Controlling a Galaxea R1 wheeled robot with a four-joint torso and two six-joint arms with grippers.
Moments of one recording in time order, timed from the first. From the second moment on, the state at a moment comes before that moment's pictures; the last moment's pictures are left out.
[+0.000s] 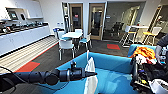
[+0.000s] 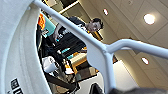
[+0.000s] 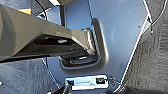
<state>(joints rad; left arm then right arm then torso) 0.24 2.31 -0.85 0.07 0.00 -0.77 -1.66 2.95 -2.54 -0.15 0.21 0.15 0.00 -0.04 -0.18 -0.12</state>
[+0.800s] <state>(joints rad) 0.24 2.31 -0.87 0.07 0.00 -0.76 -1.64 2.95 -2.54 -0.15 0.22 0.15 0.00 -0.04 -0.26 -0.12</state>
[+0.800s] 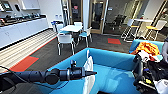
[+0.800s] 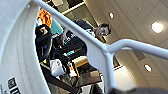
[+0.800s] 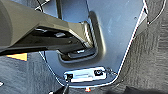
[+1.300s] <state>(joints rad) 0.24 2.31 -0.91 0.08 0.00 -0.76 -1.64 2.95 -2.54 -0.15 0.22 0.15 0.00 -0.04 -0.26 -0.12</state>
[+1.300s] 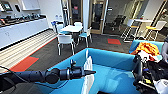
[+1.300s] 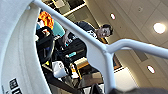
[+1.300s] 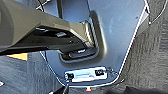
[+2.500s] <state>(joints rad) 0.09 2.59 -1.18 0.08 0.00 -0.84 -1.61 2.96 -2.54 -0.15 0.21 0.15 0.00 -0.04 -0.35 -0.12</state>
